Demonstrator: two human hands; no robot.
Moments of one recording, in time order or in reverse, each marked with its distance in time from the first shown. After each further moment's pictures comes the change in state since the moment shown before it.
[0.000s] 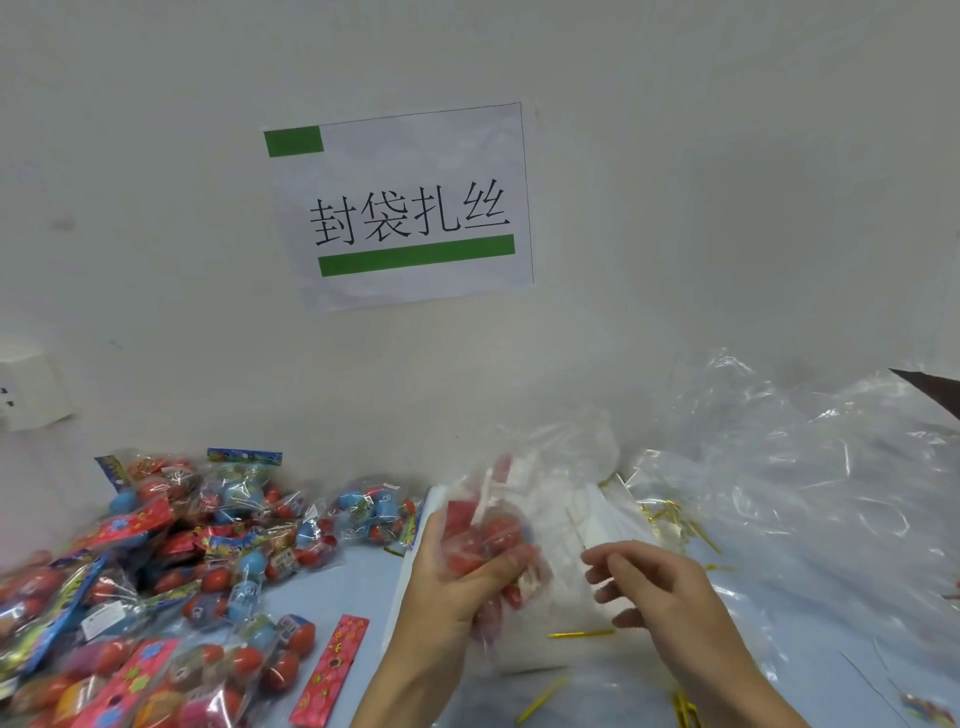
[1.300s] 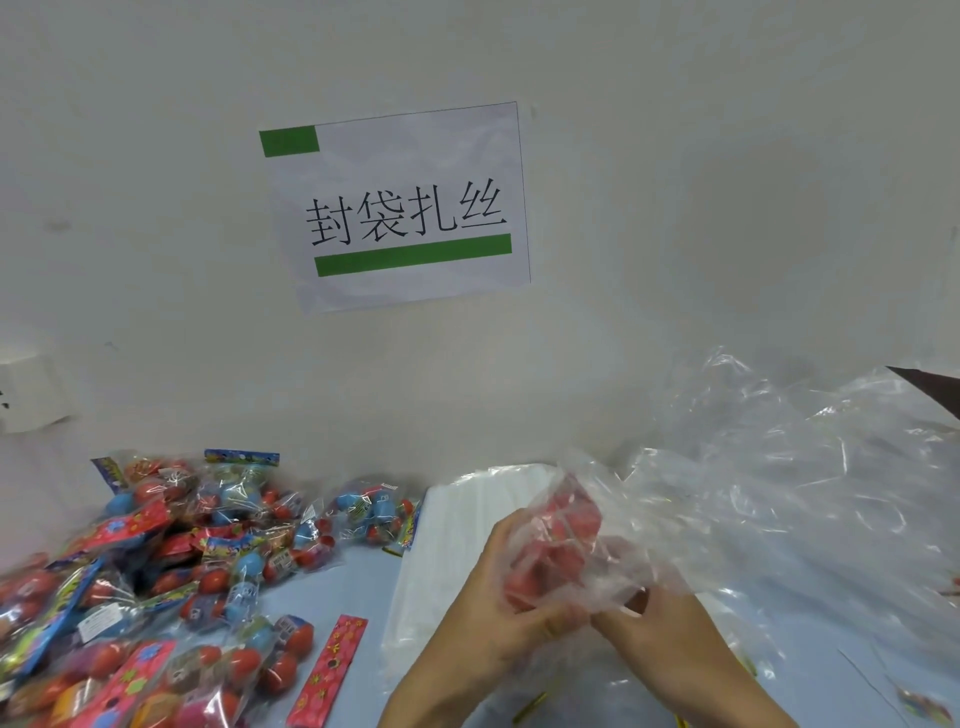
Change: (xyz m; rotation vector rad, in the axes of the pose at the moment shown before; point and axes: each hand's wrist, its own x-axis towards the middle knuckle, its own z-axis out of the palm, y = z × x) left_hand -0.016 0.016 0.022 0.166 -0.408 -0.001; right_hand -0.003 0.010 0.004 -0.095 -0.053 -0.049
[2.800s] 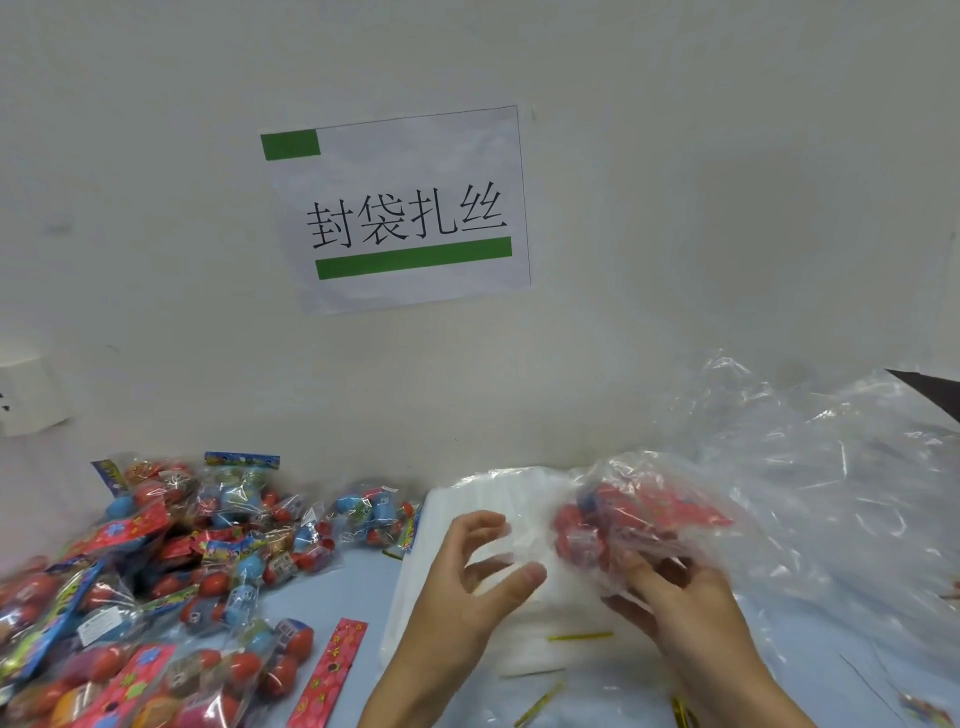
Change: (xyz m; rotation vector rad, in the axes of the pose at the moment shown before) left_hand -0.002 -0.011 -0.019 0.114 0.352 -0.139; right_hand 0.013 0.004 -0.002 0.485 0.277 0.154
